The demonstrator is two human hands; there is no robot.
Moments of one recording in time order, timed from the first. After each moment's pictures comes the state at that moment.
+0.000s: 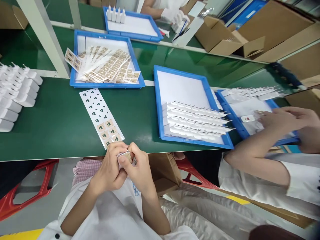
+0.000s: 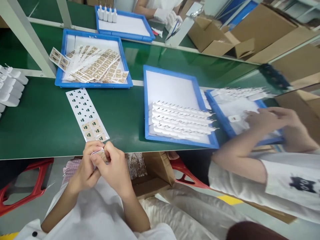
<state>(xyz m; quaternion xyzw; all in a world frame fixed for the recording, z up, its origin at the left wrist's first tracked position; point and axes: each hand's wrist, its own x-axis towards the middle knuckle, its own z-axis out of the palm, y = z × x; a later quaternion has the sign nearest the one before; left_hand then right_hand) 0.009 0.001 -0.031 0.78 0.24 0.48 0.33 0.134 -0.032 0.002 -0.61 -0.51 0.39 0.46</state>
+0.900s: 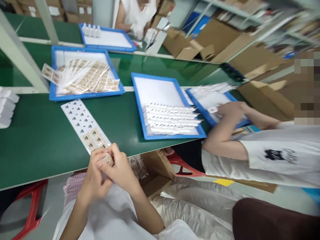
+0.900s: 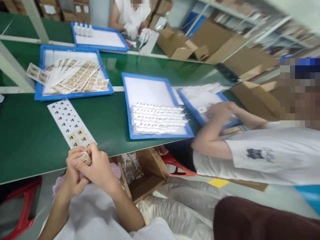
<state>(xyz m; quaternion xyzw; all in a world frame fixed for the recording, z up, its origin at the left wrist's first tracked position) -0.004 0.006 -0.046 0.80 0.26 0.45 0.29 0.125 -0.019 0.008 -0.64 -0.48 0.43 0.41</state>
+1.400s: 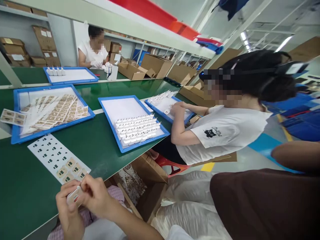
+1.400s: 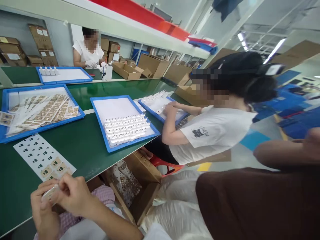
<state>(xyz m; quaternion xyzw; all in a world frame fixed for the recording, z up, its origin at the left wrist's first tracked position) 0.009 0.008 -0.056 0.56 0.37 0.59 0.45 0.113 -0.011 -0.034 -0.55 -0.52 0.36 0.54</state>
